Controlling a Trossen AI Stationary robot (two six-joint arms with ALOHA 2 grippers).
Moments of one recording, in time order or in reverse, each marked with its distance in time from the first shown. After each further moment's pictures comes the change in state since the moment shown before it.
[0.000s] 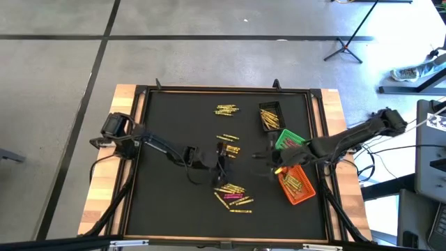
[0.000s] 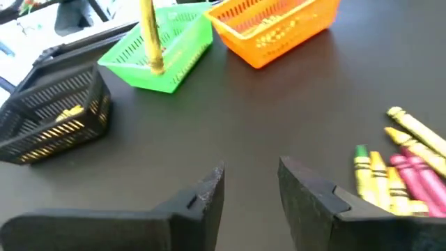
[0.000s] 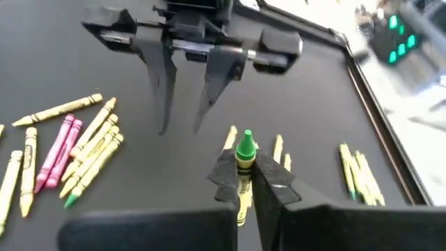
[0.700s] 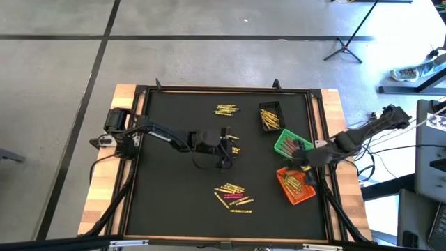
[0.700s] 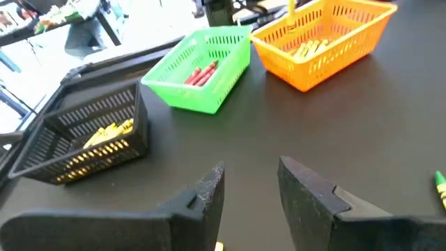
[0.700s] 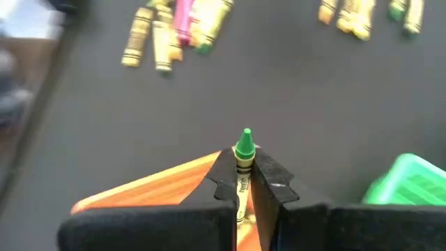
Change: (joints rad) left arm 0.174 0.000 -0.002 0.098 0.182 0.080; right arm 0.139 -0.459 -0.138 -0.587 -0.292 0.482
